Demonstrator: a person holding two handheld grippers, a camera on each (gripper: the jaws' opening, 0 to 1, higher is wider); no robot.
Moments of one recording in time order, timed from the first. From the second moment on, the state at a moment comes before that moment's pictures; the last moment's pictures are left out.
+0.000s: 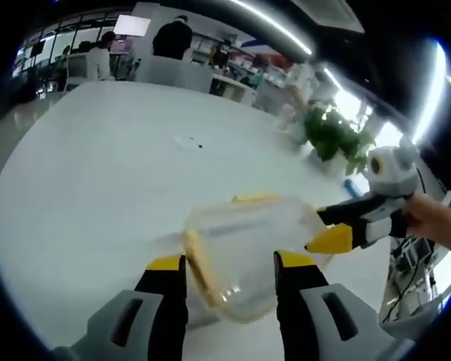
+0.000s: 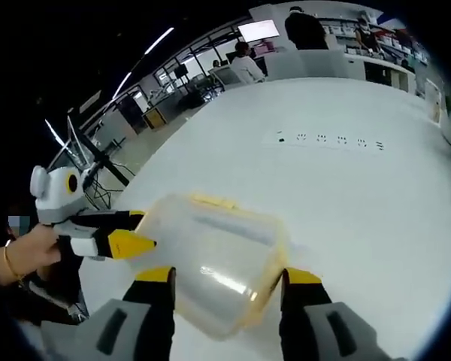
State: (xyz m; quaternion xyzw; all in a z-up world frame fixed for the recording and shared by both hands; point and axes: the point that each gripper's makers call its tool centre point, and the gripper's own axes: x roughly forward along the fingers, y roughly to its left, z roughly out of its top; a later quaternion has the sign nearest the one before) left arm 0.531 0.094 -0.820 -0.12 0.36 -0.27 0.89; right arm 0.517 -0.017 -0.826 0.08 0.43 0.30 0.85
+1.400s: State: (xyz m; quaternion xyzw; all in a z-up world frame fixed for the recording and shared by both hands) left arm 0.439 0.133 -0.771 -0.01 0.30 -0.27 0.92; right arm 0.430 -0.026 -0.782 0.04 0.36 0.31 0.88
